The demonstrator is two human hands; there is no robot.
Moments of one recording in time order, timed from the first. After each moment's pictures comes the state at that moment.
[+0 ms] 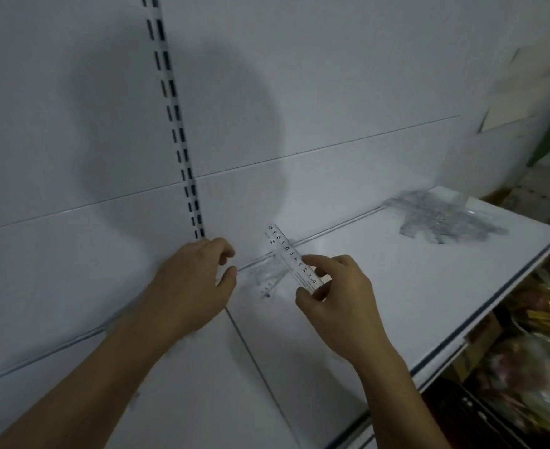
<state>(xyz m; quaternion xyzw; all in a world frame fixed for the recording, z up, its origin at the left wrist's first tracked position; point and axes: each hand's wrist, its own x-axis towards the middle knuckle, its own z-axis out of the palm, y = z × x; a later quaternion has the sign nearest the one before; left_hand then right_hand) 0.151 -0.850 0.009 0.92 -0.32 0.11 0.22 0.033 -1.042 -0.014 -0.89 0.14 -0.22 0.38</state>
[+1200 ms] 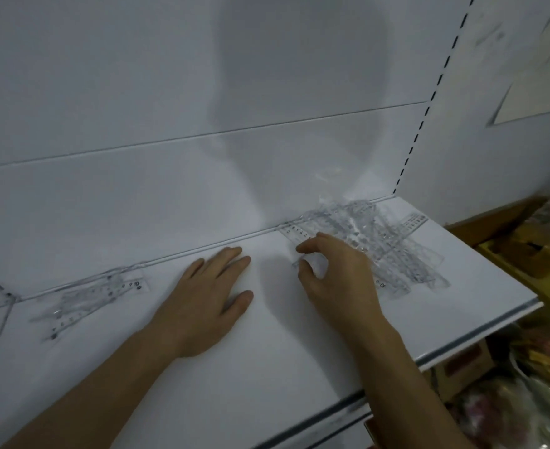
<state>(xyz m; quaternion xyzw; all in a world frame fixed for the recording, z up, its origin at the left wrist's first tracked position) 0.146 -1.142 -0.069 0.93 -0.33 0.01 0.14 0.080 -1.367 -0.040 -0.91 0.07 -0.20 0.35</state>
